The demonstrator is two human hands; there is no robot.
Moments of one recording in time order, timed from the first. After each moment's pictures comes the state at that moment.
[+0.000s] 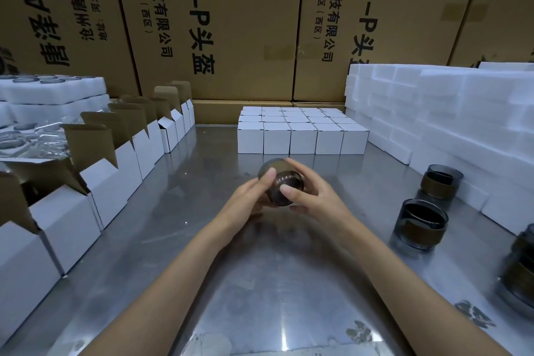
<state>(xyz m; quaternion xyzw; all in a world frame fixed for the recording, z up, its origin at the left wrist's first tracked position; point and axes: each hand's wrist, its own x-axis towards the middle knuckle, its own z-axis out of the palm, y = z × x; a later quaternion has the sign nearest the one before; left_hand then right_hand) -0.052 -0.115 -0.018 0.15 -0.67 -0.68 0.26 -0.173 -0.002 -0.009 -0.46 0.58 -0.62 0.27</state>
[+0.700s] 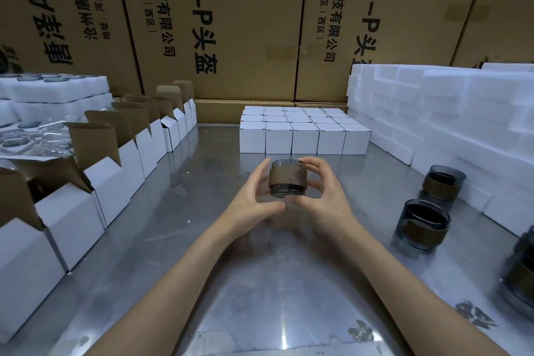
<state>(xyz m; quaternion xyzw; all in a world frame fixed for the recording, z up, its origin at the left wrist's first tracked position) -0.046 -0.110 -0.019 0.12 -0.76 -0.56 0.30 -0.178 -0.006 -0.017 -0.50 0.59 -0.63 0.09</state>
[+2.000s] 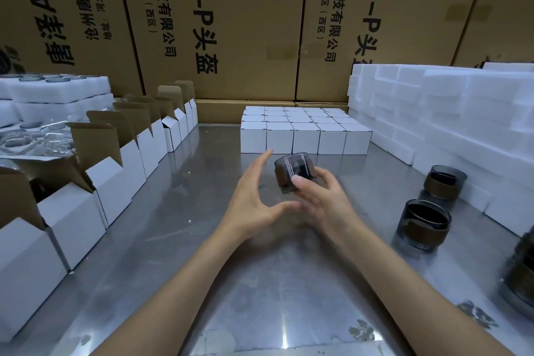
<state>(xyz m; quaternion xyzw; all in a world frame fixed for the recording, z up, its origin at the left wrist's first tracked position) -0.046 -0.104 -0.019 0.15 -0.83 -0.35 0.41 -0.170 -0.006 -0.013 -0.30 0.47 -0.75 0.35</state>
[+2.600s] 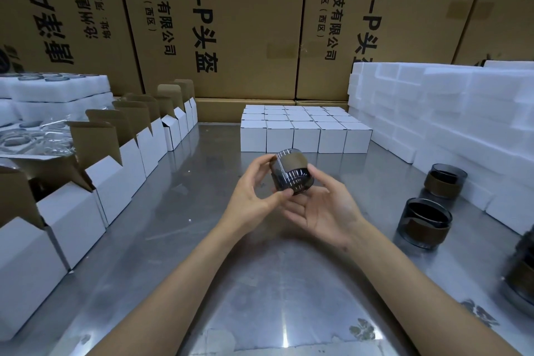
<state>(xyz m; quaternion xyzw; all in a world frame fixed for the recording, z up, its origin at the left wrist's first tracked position) -0.048 -0.100 -0.012 0.11 -0.76 -0.49 0.41 -0.172 0.003 -0.005 -0.25 0.39 -0.68 0.57</state>
